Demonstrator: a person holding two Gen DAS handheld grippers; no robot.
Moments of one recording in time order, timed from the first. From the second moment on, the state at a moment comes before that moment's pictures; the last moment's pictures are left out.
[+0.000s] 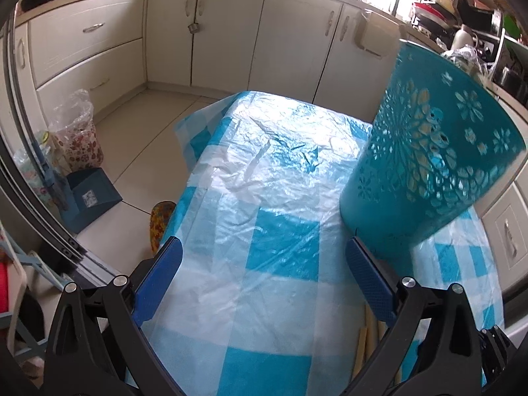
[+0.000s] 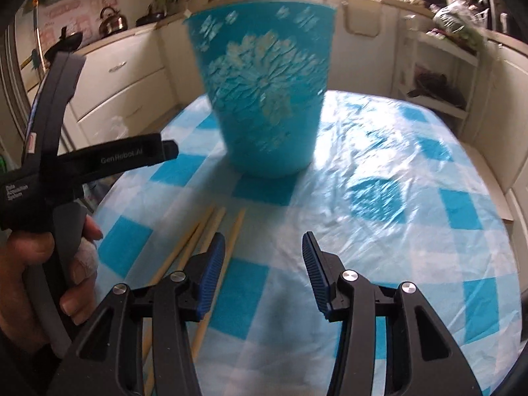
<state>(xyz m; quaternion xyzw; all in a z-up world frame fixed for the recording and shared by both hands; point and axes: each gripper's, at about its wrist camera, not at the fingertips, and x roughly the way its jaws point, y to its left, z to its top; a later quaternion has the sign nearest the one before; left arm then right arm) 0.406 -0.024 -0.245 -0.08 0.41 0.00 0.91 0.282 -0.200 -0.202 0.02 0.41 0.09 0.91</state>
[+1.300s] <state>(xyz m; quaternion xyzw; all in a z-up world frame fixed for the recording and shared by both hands) 0.326 -0.085 -0.241 0.12 0.45 -0.09 0.88 0.262 -0.240 -0.208 0.04 0.45 0.07 0.89</state>
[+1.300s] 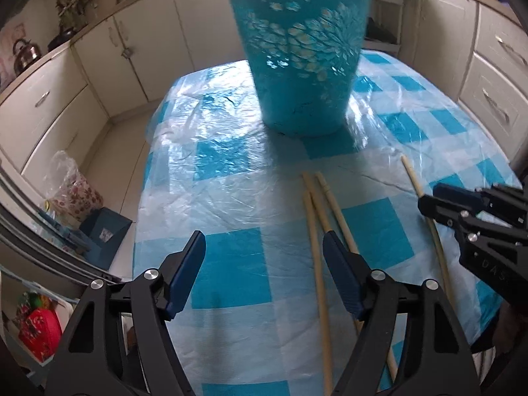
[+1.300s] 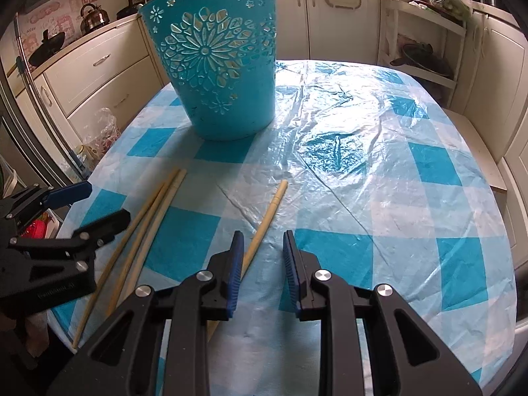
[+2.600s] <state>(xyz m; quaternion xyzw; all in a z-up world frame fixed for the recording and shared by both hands) 0.371 -0.081 -0.253 0.05 0.48 -0.12 0.87 0.274 -0.234 -0.207 0.04 0.45 0.08 0.89</state>
